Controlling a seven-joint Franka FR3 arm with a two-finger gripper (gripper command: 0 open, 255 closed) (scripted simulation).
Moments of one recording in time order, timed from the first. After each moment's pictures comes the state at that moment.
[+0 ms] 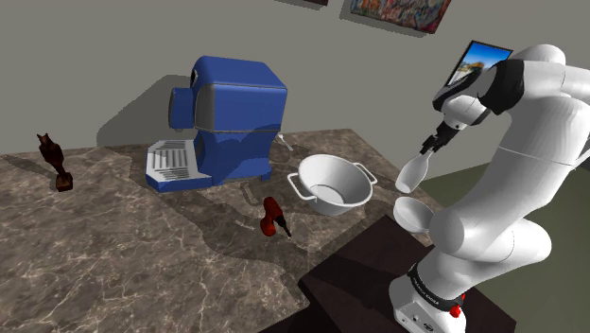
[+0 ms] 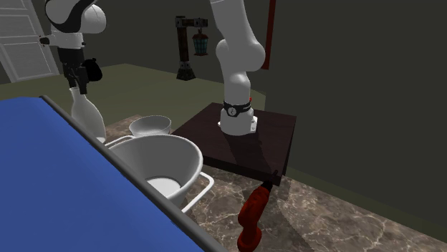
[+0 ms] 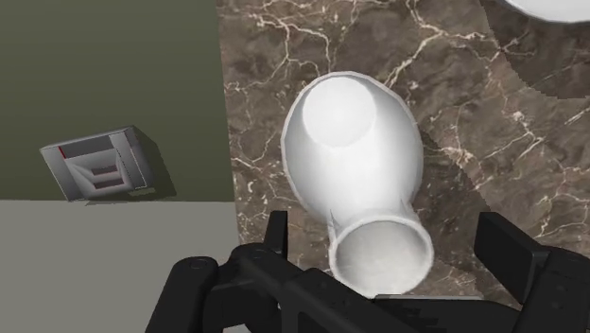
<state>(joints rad) -0.66 0.31 -0.46 -1.91 0.30 2.27 -1.06</state>
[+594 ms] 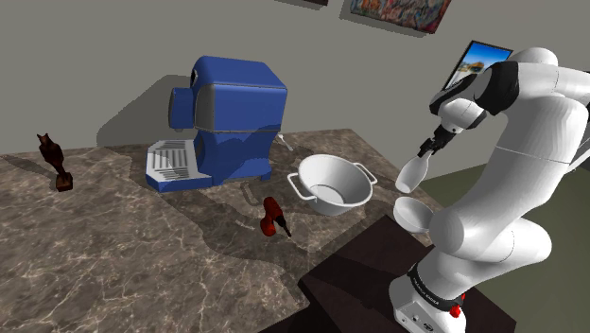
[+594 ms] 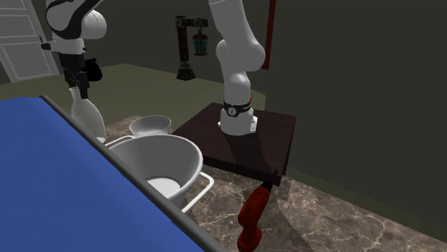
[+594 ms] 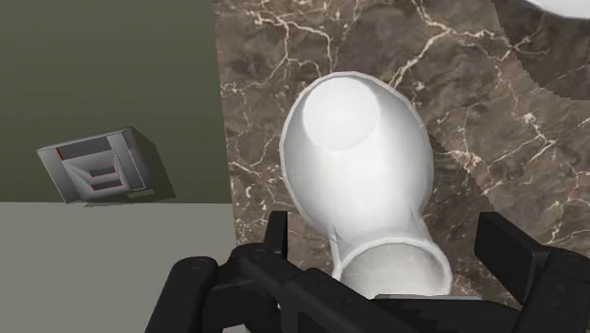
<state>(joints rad) -0.66 0.34 -0.45 -1.92 0.32 2.30 -1.07</state>
